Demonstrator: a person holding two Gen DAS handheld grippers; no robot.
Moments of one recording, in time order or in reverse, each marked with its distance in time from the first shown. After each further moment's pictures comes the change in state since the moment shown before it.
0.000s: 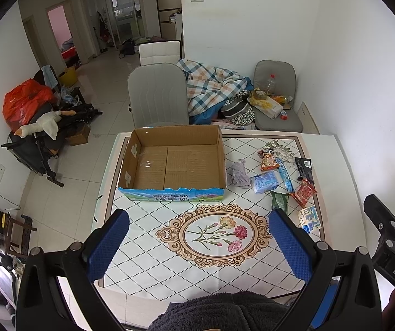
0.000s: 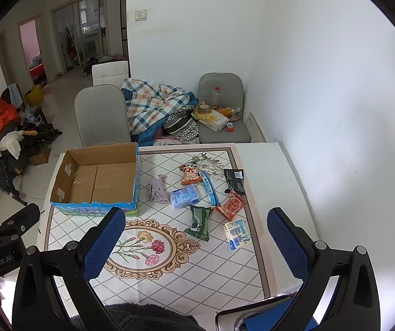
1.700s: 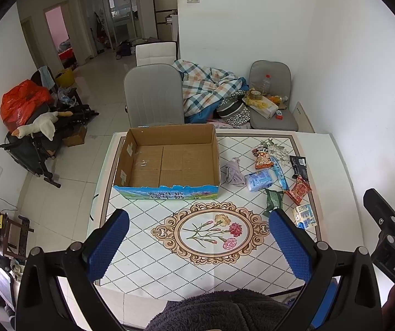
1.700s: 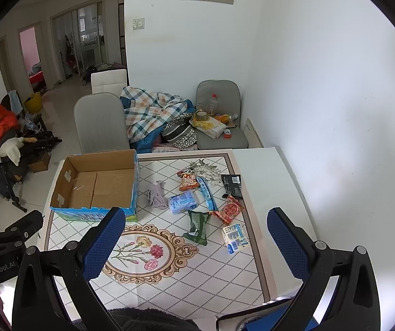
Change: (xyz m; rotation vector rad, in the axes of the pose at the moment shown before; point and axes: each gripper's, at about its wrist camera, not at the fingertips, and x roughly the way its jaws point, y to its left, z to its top) left arm -0.007 -0.012 -0.003 0.009 -0.002 -0.017; right arm -0.009 -0.008 -0.009 0.005 -0.052 -0.006
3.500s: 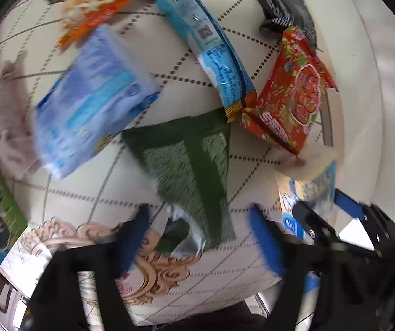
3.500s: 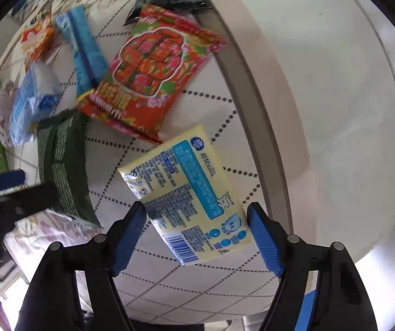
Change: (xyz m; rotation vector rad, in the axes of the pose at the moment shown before) left arm 0.489 -0.262 -0.040 0.346 0.921 -0.254; right arm 0.493 -0.167 -0.158 0.318 0.904 0.080
